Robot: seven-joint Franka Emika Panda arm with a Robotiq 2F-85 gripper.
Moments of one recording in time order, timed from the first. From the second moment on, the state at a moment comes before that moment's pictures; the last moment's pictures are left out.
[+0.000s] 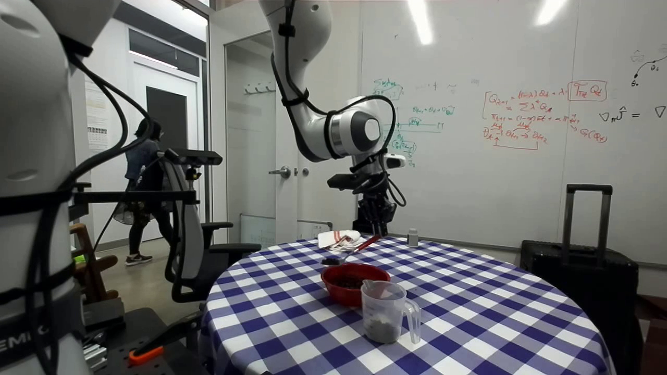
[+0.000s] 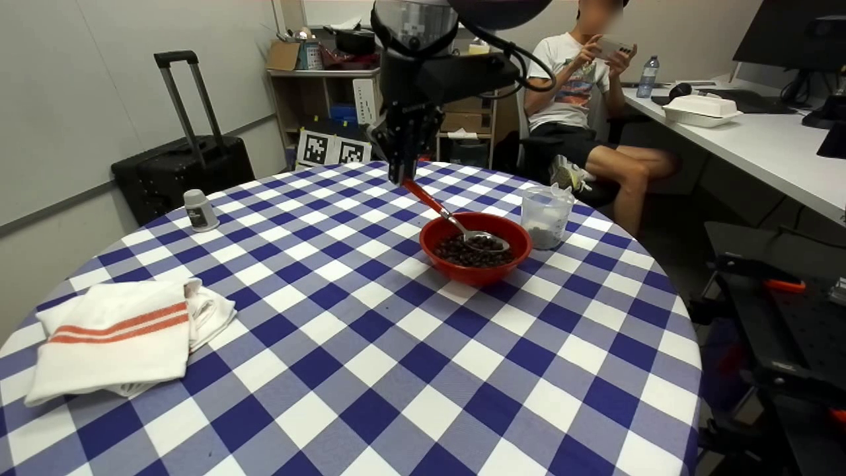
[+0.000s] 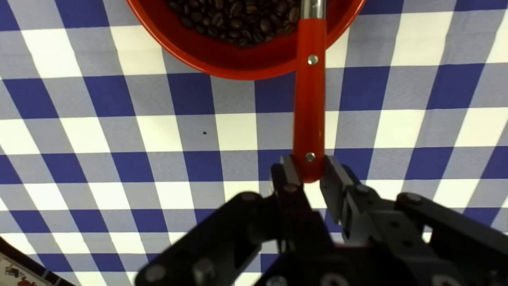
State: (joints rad) arm 0.03 0.42 -0.02 -2.04 -0.21 2.67 0.48
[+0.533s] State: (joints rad) arm 0.01 0.27 0.00 -2.14 -0.04 2.65 0.20
